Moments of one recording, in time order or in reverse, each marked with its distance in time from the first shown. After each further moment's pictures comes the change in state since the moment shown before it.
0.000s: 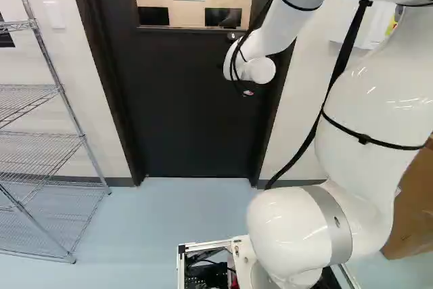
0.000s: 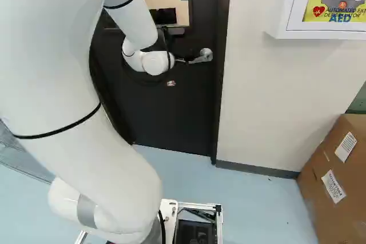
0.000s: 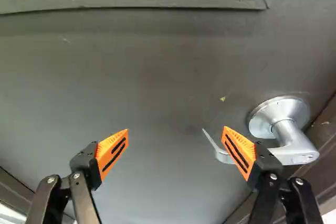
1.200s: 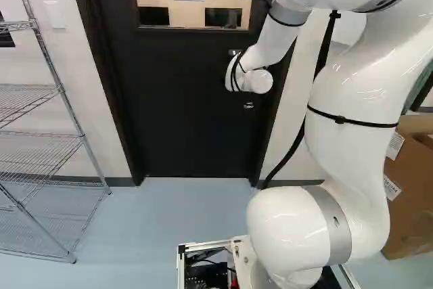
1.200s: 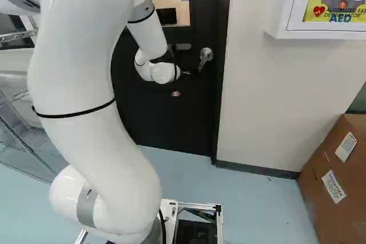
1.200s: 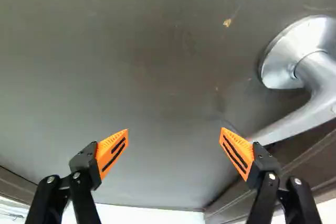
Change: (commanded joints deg) arm -2.2 -8.1 -0.7 0.0 0.0 0.0
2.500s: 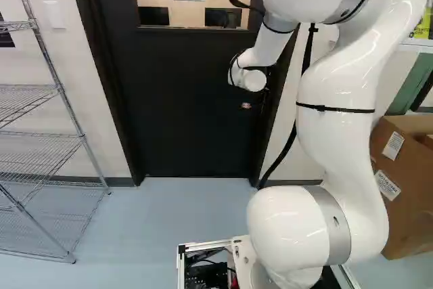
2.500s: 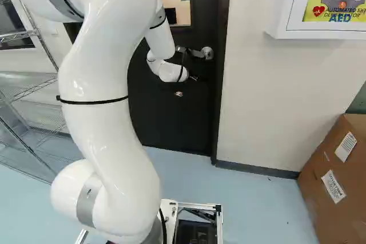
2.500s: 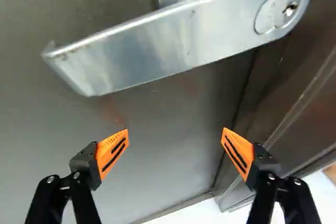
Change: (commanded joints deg) arm -0.8 -9.4 -9.4 23.0 -2.6 0.0
